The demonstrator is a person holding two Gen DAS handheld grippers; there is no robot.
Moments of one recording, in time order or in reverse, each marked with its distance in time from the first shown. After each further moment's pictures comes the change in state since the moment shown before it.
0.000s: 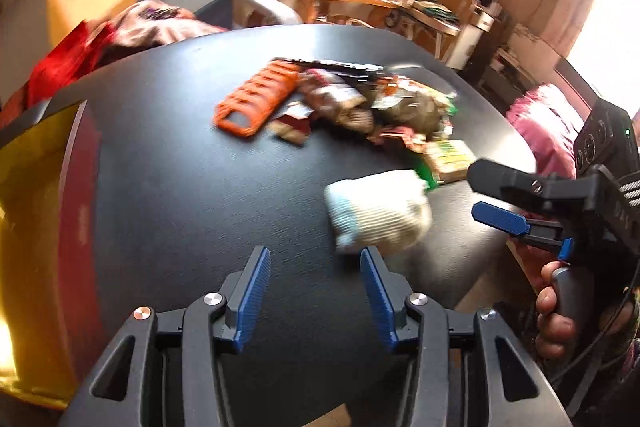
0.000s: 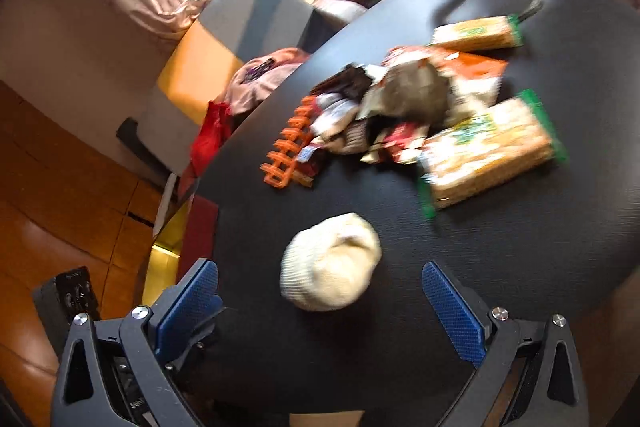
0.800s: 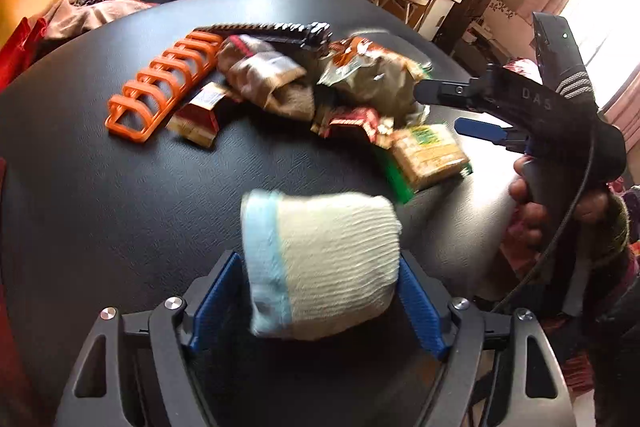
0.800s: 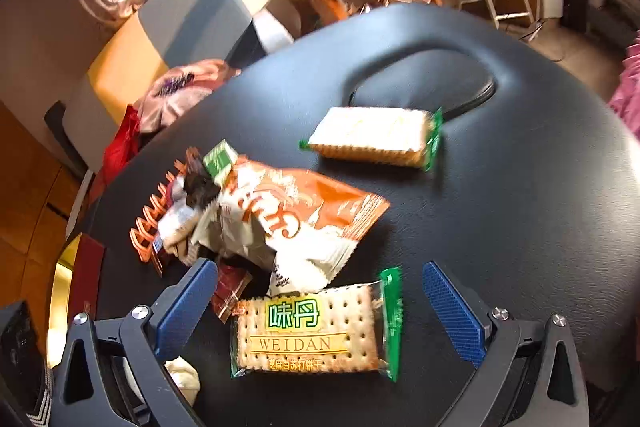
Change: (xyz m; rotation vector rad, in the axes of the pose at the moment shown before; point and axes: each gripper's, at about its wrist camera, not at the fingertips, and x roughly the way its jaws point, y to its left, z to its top) left arm 0.076 -0.021 0.020 0.044 0.109 -0.094; right arm 0.034 -0.060 0.107 -0.138 0.045 -0.263
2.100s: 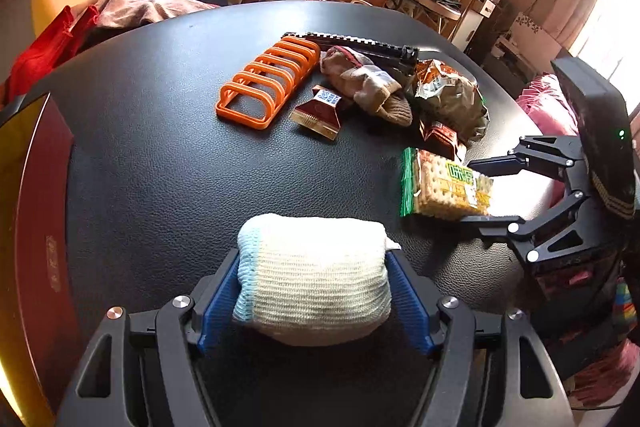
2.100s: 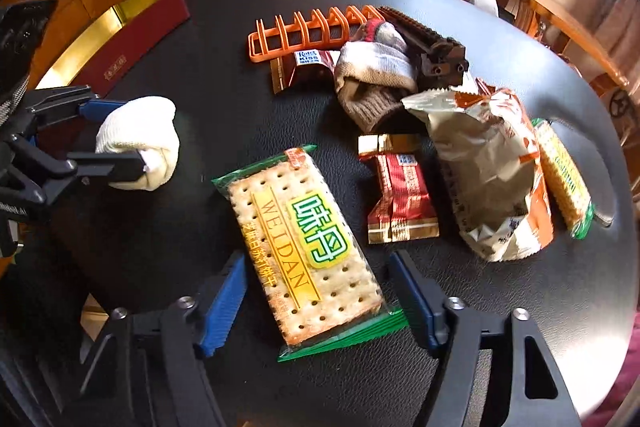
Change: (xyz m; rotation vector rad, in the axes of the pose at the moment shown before) left arm -0.031 0.064 -0.015 -0.068 -0.047 0.063; right arm 0.021 0.095 -0.052 -0.783 0.301 0.006
